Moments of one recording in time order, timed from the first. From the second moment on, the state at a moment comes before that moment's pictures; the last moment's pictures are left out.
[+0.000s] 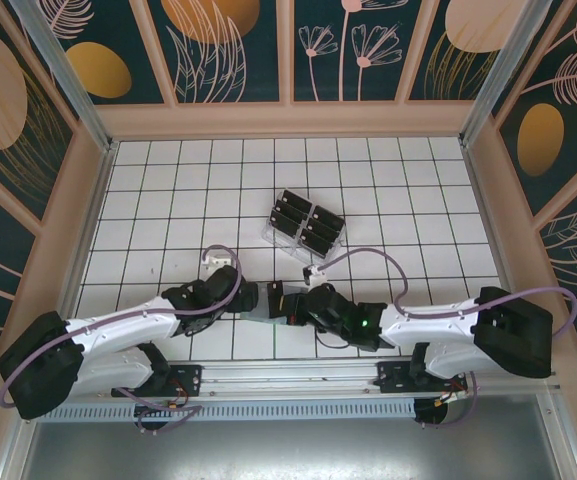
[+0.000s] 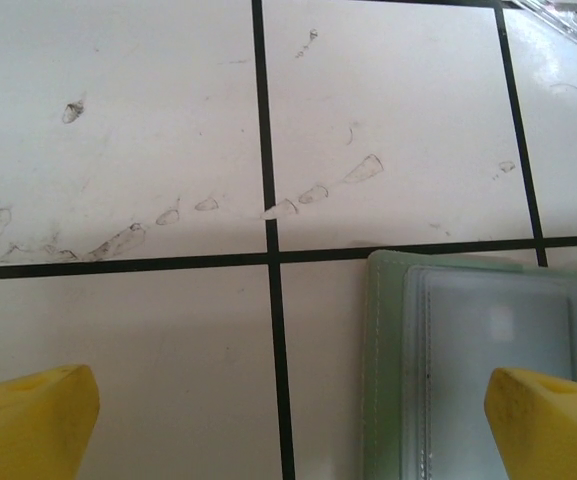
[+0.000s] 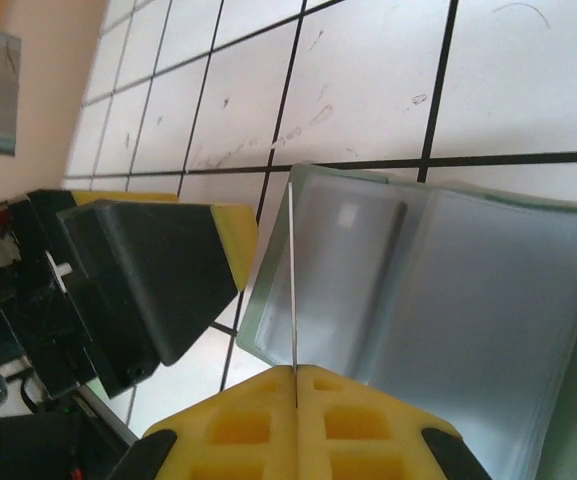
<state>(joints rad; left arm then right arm) -0.89 1.15 0.44 -0.29 -0.33 -0.79 1.26 1.28 0.43 0.29 0.24 1.10</state>
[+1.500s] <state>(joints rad) -0.98 1.26 0.42 -0.31 -0.44 -0.90 1.35 1.51 0.27 0.75 0.56 1.36</state>
